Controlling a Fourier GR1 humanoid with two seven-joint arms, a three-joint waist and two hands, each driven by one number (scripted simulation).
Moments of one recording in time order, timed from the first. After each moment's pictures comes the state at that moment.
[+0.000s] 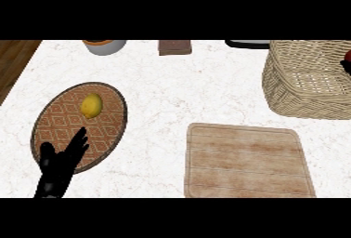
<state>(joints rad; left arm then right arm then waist) 0.12 0.22 -0.02 -1.46 0.07 0.01 0.23 -0.73 -0.61 -0.43 -0.80 0.52 -0.08 0.10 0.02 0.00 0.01</state>
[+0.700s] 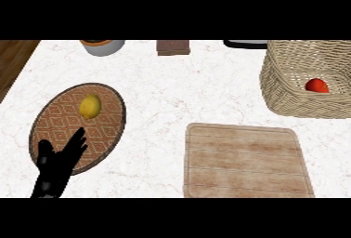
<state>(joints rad) 0.12 0.22 0.00 -1.48 0.07 0.00 0.28 -0.78 -0.75 -0.53 -0.63 0.43 -0.09 -0.06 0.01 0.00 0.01</state>
